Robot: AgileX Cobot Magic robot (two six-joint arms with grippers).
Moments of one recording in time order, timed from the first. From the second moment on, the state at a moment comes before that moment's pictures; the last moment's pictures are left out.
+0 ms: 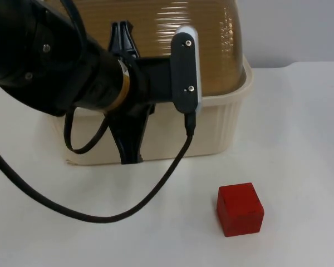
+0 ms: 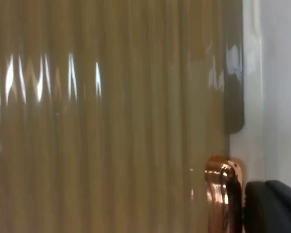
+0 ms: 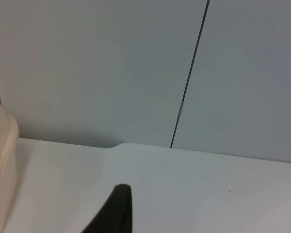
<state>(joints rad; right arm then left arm) 0.04 0.79 -0.91 -0.15 0.50 -0.02 -0.69 1.78 -0.89 1.75 0.30 -0.74</state>
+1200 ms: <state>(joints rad) 0.04 0.79 -0.91 -0.15 0.50 -0.03 -0.65 1.78 -1.05 1.74 0.42 -0.71</state>
